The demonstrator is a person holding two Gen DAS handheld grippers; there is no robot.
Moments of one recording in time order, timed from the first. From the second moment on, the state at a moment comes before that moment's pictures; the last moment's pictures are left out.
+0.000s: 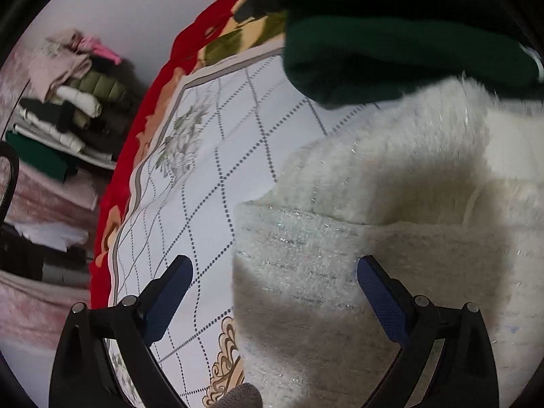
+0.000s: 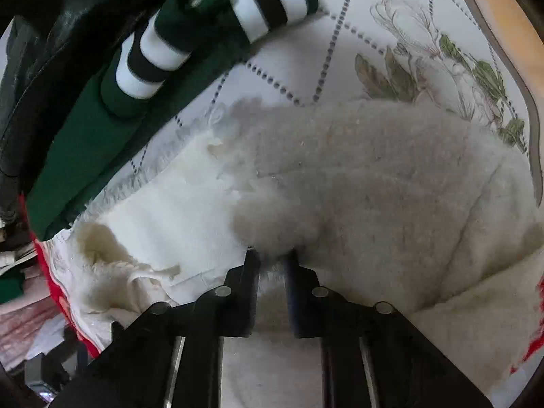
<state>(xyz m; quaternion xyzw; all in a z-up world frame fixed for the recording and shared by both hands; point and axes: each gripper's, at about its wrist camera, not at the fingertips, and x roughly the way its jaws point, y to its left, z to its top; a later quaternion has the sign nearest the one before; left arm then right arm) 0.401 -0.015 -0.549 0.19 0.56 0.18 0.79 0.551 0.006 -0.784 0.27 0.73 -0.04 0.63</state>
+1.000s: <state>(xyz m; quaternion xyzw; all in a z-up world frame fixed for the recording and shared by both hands) 0.255 -0.049 -0.545 0.10 0.62 0.13 0.77 0.350 -0.133 -0.744 0.11 0.74 -0.03 0.66</state>
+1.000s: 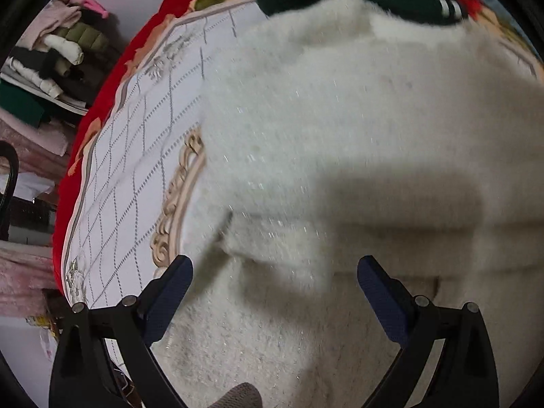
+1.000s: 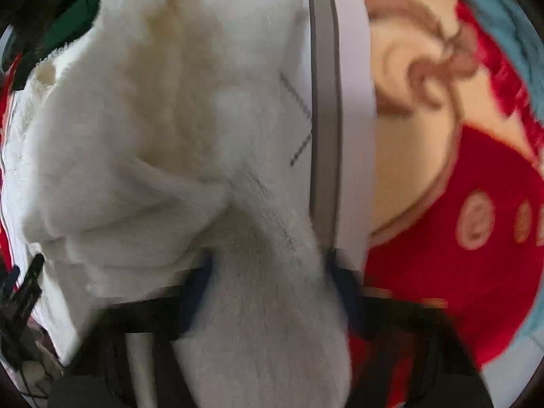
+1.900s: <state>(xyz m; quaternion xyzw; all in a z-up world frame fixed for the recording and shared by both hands) 0.246 -0.039 -0.518 0.13 0.59 0.13 0.79 0.296 -0.207 -0.696 0.18 0.73 -0.10 0.65</state>
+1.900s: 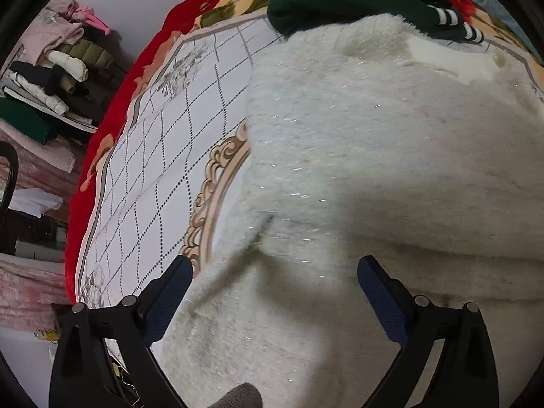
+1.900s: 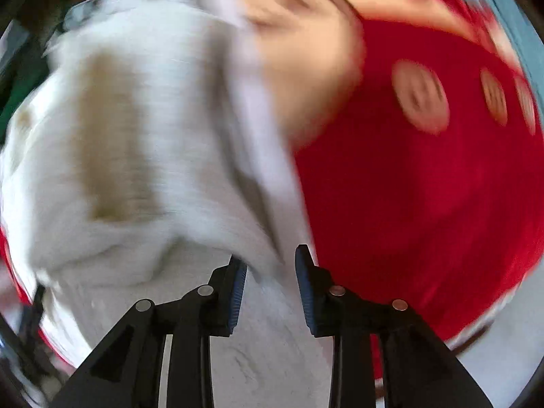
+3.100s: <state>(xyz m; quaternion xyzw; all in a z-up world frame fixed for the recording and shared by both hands) 0.048 -0.389 -0.574 0.29 0.64 0.23 0.67 0.254 -0.402 -0.699 0.11 0.75 -0.01 0.66</state>
